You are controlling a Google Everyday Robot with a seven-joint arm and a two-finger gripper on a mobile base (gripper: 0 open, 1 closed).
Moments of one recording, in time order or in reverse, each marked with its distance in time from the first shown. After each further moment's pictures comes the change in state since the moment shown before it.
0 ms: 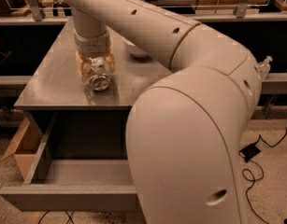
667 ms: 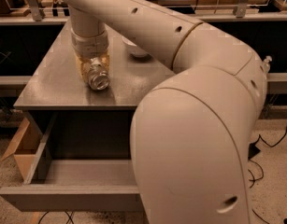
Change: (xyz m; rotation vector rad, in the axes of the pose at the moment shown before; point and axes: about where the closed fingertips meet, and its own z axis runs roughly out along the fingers) arm 0.005 0.009 -0.006 -0.021 -0.010 -0.037
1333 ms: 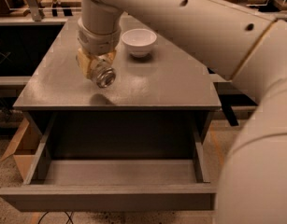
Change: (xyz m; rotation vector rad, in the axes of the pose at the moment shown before) arm 0.037 0.014 -0.054 -0.062 -0.197 -0.196
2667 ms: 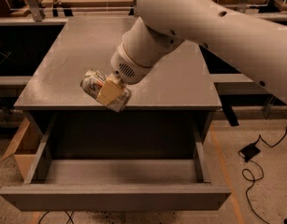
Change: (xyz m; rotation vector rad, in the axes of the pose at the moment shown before) arm 0.089 0.025 -0.019 -0.217 -0.215 -0.419
